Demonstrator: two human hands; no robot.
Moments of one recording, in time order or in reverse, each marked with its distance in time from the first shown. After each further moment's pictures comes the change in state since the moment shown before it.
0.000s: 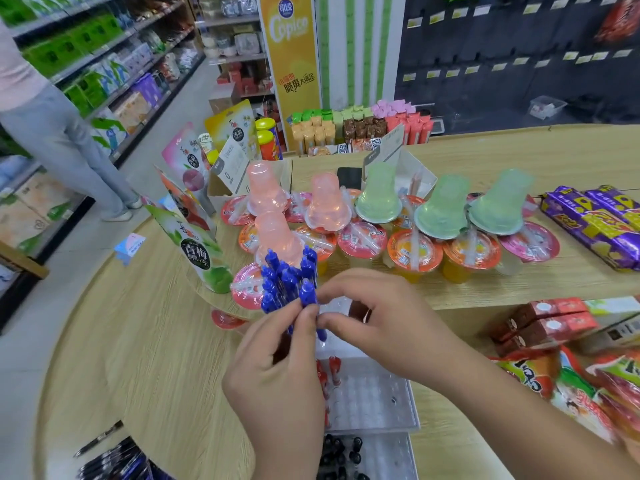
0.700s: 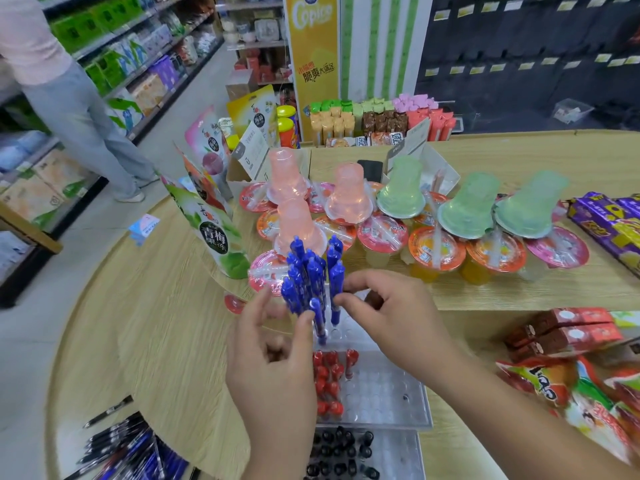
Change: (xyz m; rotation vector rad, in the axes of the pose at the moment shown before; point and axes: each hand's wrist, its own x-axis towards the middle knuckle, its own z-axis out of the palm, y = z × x) left_hand 0.010 -0.030 -0.021 0.065 0.030 -0.009; right_hand 0.006 0.018 0.032 -0.023 0.159 0.125
